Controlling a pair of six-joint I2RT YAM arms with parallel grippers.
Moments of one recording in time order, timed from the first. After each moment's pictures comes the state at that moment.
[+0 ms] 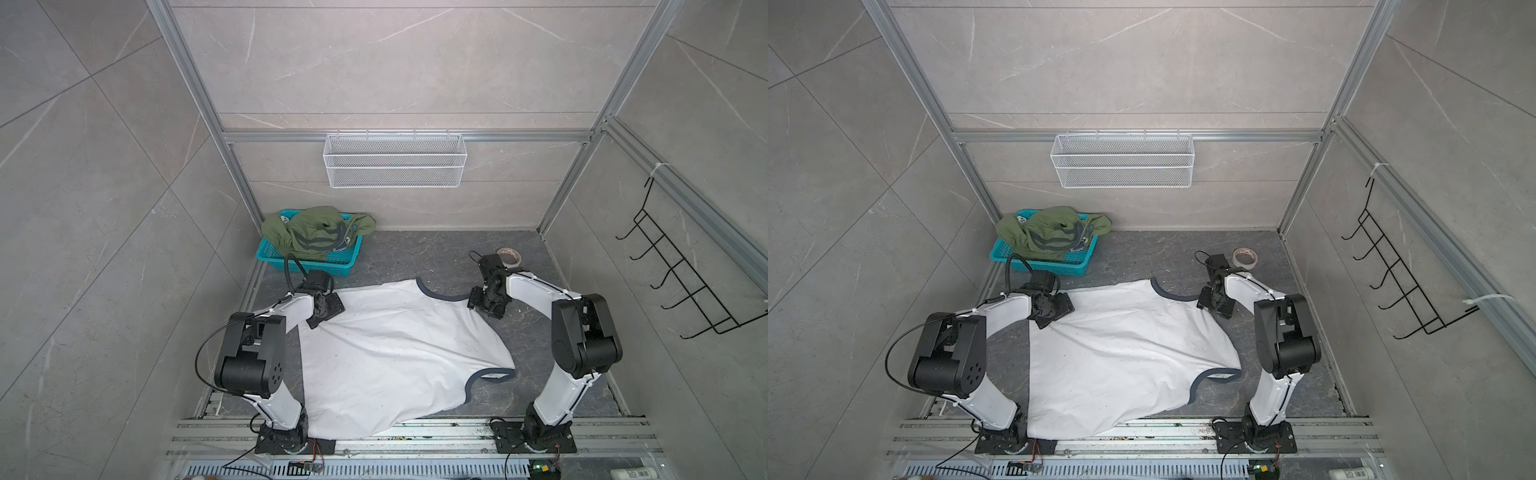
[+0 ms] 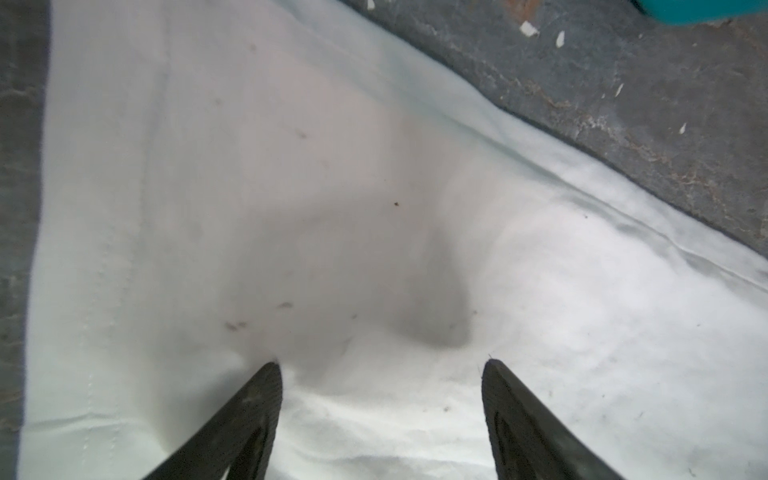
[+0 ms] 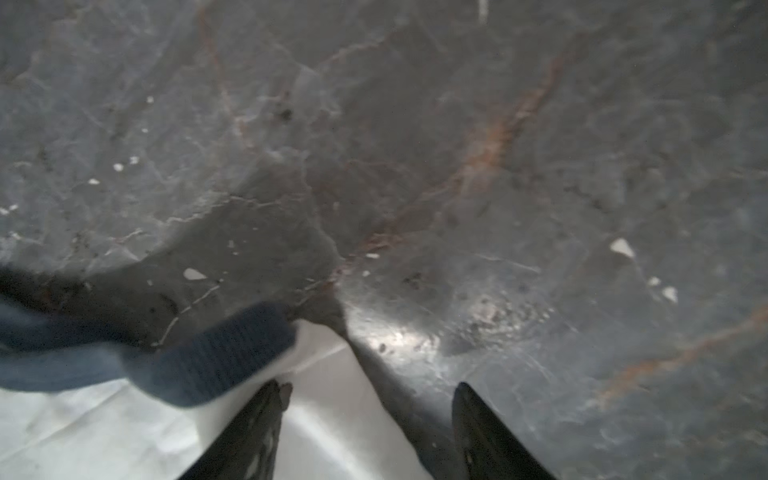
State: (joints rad) left arm -0.16 1.66 0.91 -0.41 0.00 -0.62; right arm 0.21 1.83 1.21 -0.71 -0.01 0.52
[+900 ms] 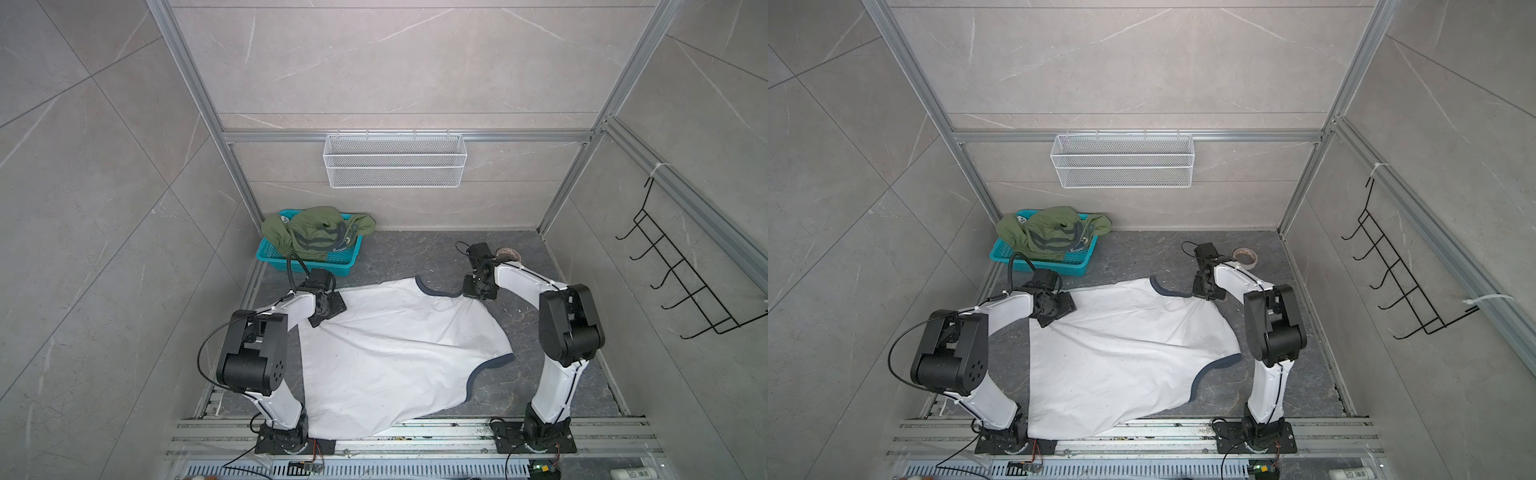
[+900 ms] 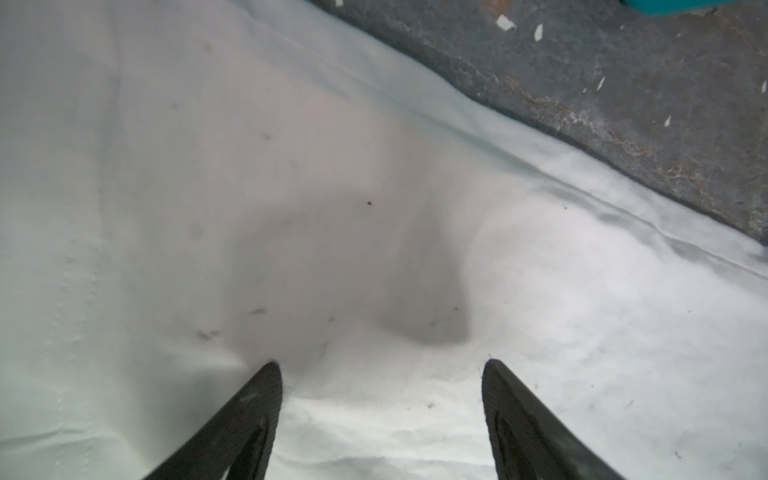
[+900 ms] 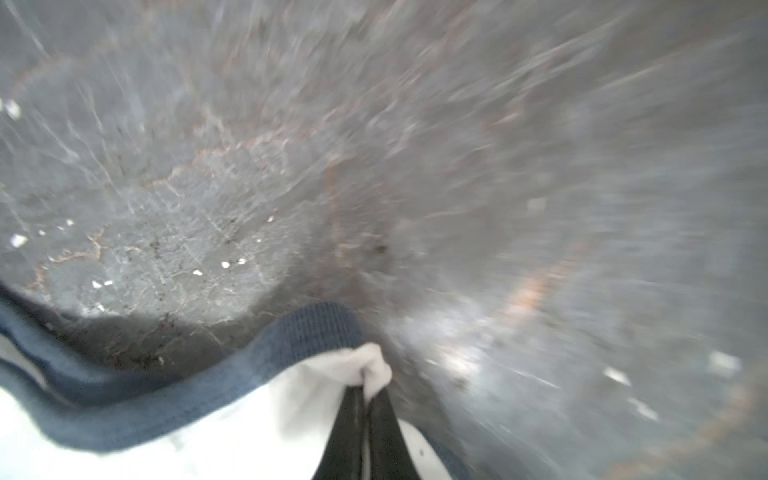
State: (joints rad) left arm -0.18 1.68 0.94 -0.42 0.01 -0.60; right arm 0.24 1.87 1.35 -0.72 0.18 0.44
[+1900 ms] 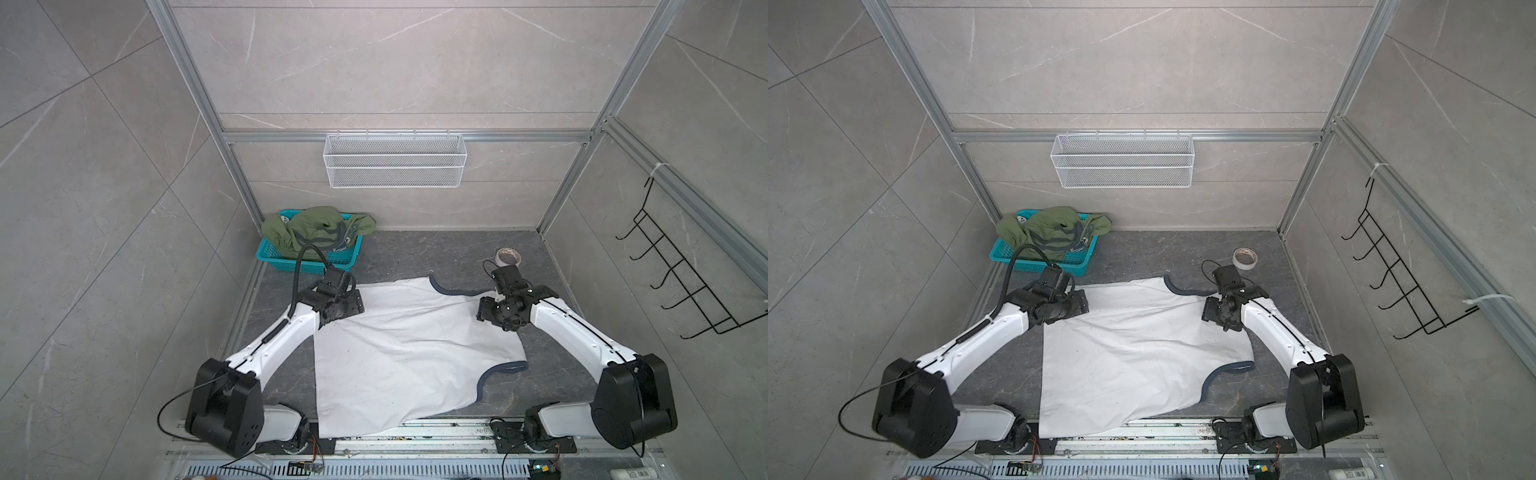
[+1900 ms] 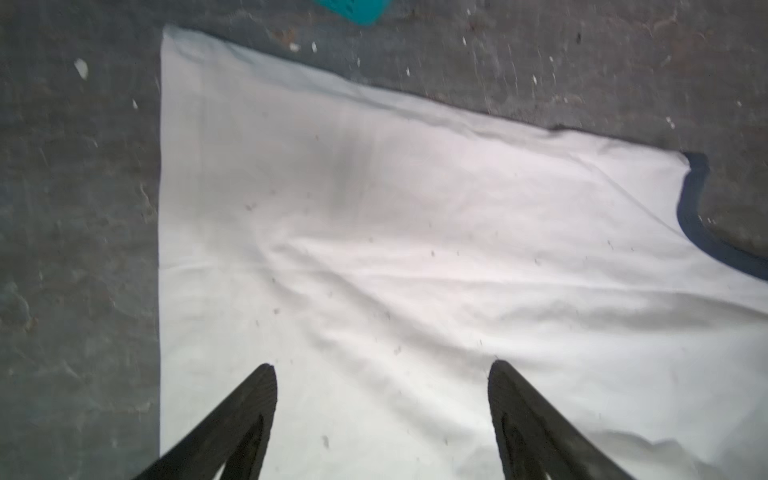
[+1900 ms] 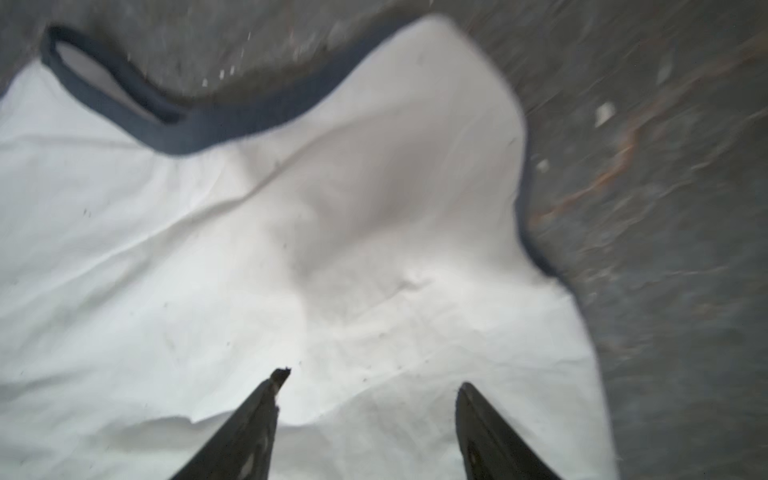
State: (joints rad) left arm -0.45 1.30 0.92 -0.65 -0.10 -0.64; right arm 0.25 1.38 0.92 -0.77 -0.03 0.53
